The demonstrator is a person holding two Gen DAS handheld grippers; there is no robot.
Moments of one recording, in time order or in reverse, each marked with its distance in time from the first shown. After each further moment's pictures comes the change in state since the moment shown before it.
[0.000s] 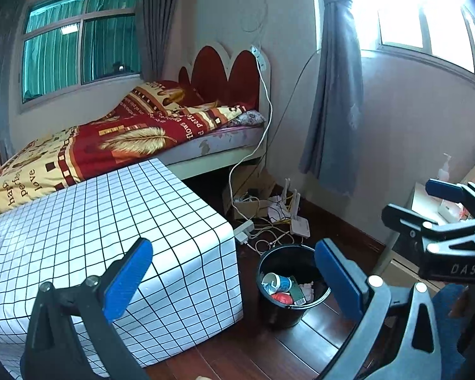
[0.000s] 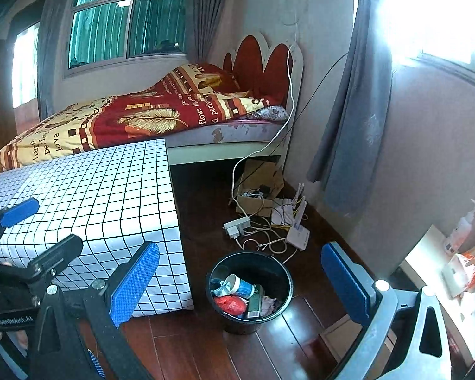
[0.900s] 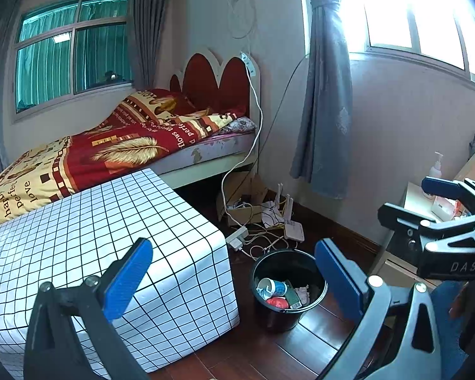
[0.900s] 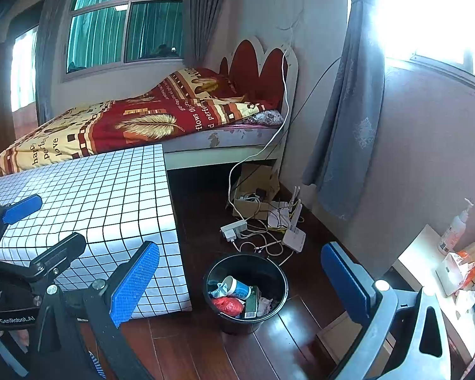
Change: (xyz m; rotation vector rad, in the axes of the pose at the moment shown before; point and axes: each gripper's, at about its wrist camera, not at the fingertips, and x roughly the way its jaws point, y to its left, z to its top) left arm -0.009 -0.012 0.005 0.028 -0.027 -0.023; right arm -0.012 -0.006 0.002 0.009 -0.017 -0.007
